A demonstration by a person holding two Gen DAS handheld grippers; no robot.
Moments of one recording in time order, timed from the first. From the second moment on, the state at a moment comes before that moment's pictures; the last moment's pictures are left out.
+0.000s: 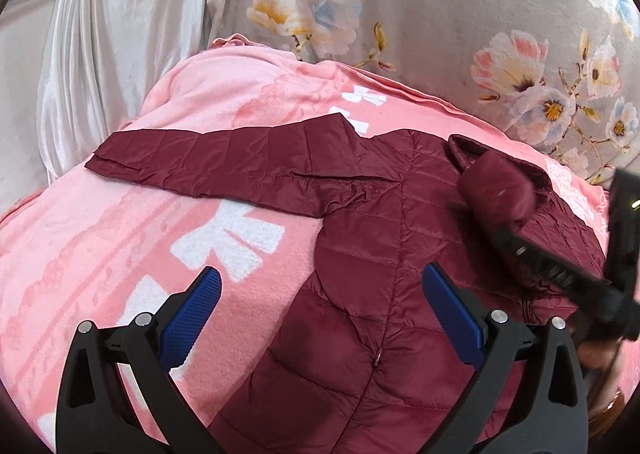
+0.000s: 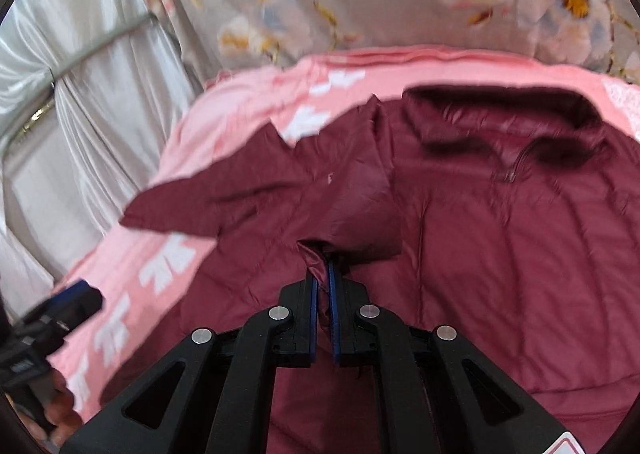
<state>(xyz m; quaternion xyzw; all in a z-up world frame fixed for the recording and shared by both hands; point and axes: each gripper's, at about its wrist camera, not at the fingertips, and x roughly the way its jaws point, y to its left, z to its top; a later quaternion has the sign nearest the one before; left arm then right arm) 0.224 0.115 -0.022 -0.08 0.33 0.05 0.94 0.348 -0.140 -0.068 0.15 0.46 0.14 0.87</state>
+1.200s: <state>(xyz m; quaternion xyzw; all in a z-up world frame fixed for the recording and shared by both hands) 0.352 0.051 -0.065 -0.24 0.47 -0.10 0.84 0.233 -0.449 -0.073 0.47 0.35 -0.11 0.80</state>
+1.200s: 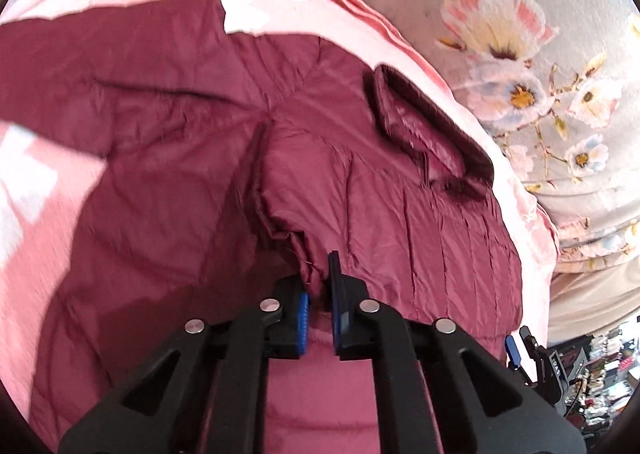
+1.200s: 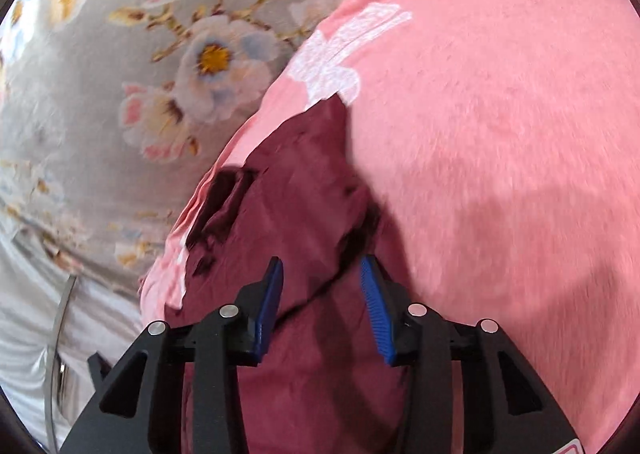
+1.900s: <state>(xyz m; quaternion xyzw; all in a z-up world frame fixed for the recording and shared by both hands) 0.358 0.040 -0.096 -0.13 0.44 -0.06 0.89 0.254 -0.460 -0.087 0.41 0.38 -0.17 0.81</state>
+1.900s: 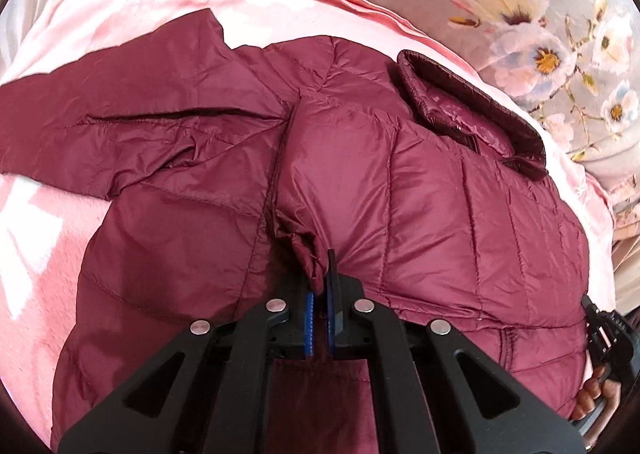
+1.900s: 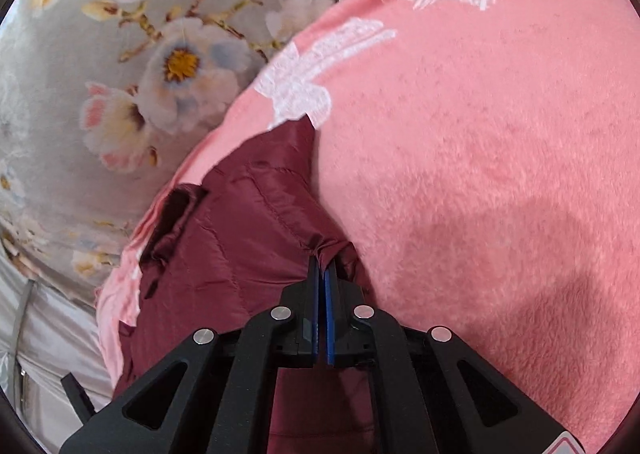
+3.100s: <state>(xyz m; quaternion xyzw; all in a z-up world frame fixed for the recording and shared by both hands) 0.348 0.041 -0.100 -0.14 0.41 -0.07 0.90 0.304 -0.253 -0.092 0.13 0.50 -0.07 0.85</state>
